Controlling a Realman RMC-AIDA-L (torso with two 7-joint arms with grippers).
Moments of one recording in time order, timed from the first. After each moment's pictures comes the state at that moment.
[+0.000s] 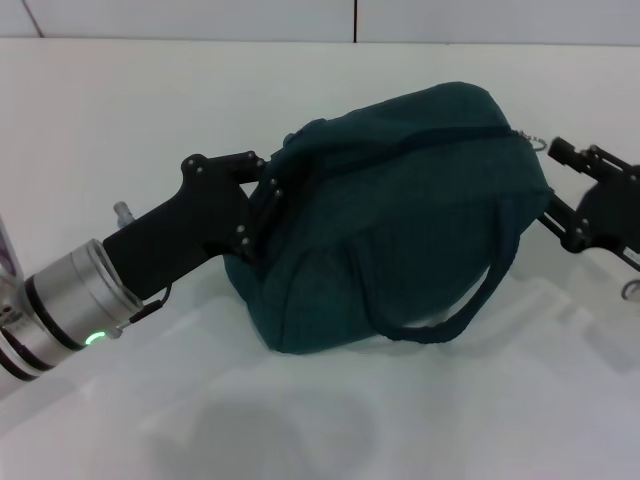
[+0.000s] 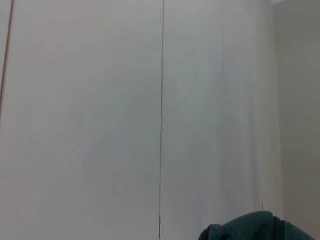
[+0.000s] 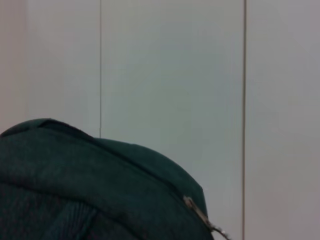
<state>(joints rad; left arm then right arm) -0.50 -2.08 2.84 -0.08 -0.68 1.72 -0.56 0.42 2.01 -1.76 -0.22 -0.35 -1.30 0.48</state>
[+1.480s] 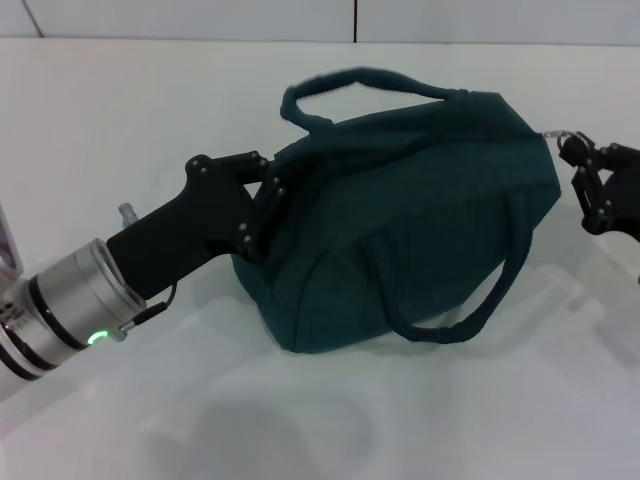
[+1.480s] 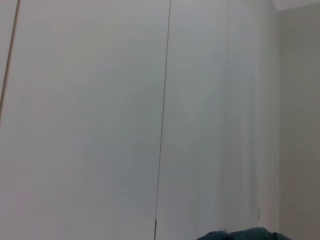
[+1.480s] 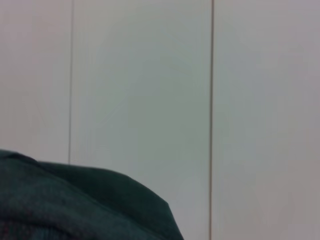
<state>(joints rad) -0.51 -2.08 2.84 -0.08 -0.68 1.72 -0.60 0.36 2.02 -1.66 -0.31 -0.39 -1.25 0.50</state>
